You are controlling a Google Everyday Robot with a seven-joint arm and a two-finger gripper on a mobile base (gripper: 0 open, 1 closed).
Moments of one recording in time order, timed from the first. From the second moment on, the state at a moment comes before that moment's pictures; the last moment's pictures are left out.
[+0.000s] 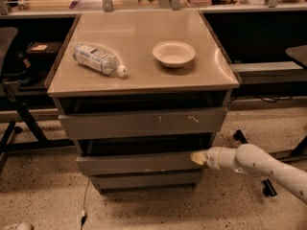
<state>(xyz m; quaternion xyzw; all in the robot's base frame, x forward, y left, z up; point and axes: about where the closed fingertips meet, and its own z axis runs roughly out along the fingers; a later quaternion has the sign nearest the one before) 0.599 -0.188 0.450 -0.18 0.89 0.26 0.34</state>
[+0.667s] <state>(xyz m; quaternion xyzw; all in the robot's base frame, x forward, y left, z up) 0.612 -0.187 0.447 -0.17 0.89 0.26 0.34</state>
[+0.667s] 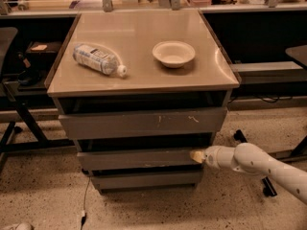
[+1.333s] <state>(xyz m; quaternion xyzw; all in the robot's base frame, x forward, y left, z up) 0.611 -0.195 0.425 -0.15 0.90 0.25 0.32</state>
